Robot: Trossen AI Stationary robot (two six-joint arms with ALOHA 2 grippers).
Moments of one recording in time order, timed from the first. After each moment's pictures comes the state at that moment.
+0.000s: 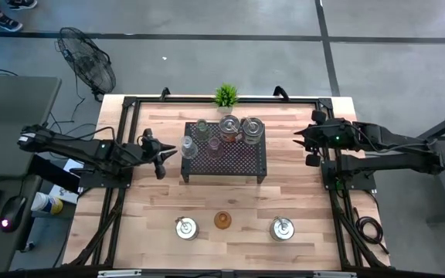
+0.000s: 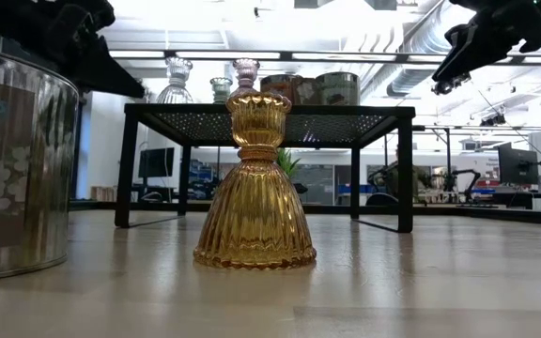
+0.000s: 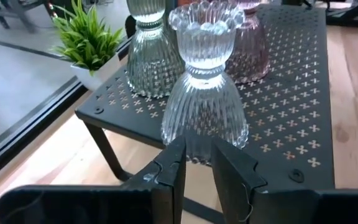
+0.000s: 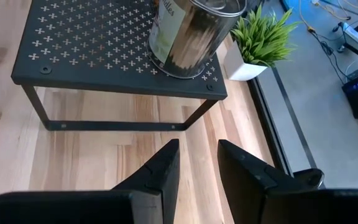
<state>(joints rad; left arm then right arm) -0.19 0.61 0.44 -0.28 -0.57 -0.22 -0.16 0.63 0.77 -0.79 0.23 -0.27</state>
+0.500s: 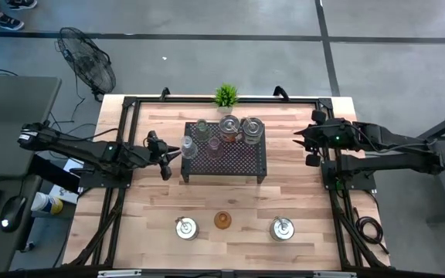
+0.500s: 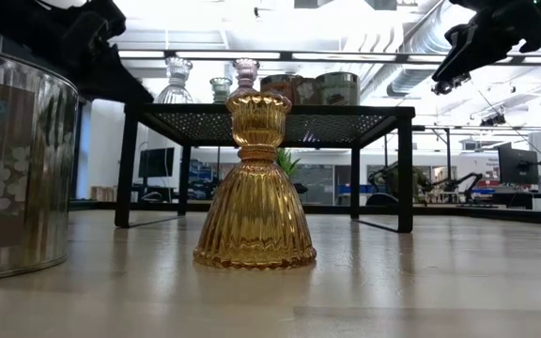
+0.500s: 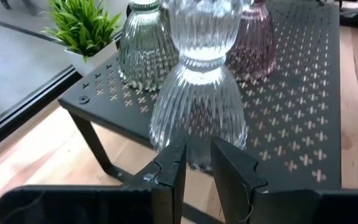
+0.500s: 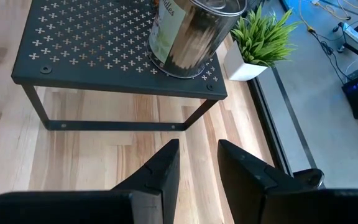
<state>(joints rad) -0.19 0.72 0.45 -0.21 -0.58 -0.30 -0.16 0.63 0.77 -0.79 0.23 -0.27</state>
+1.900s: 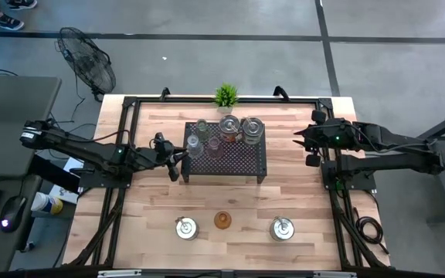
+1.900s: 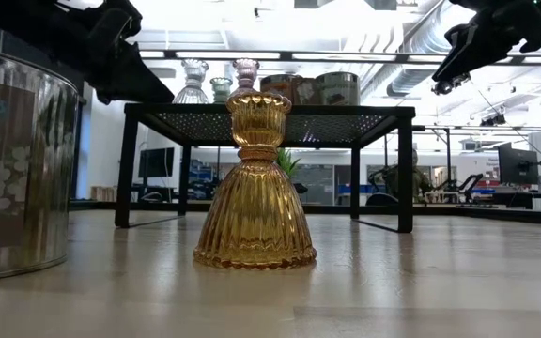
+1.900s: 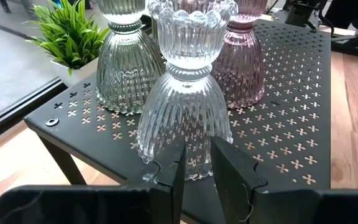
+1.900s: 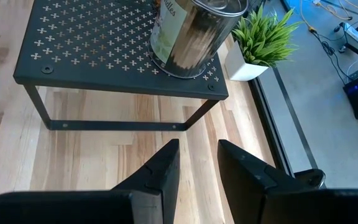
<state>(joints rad) -0.19 0.87 0.45 0.01 -0.59 -0.32 -0.16 0.63 0.77 -0.79 0.23 -0.27</state>
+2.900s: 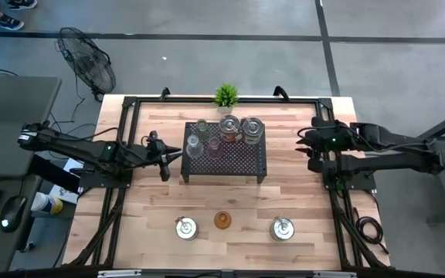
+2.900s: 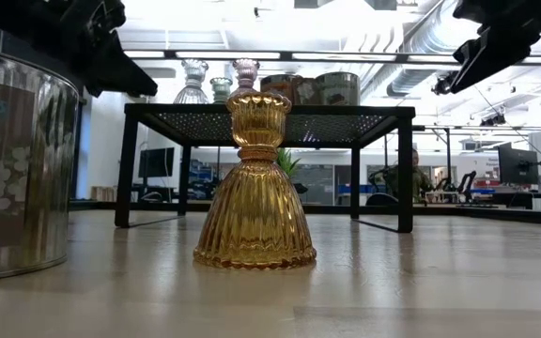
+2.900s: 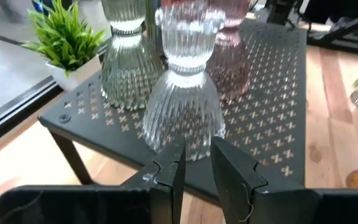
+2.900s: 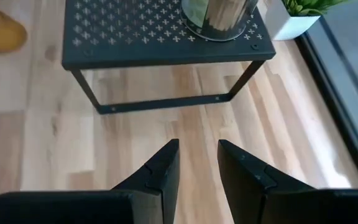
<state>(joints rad) -0.19 0.70 0.45 -0.15 -0.53 -0.29 -0.16 0.65 0.77 -0.91 0.11 -0.07</state>
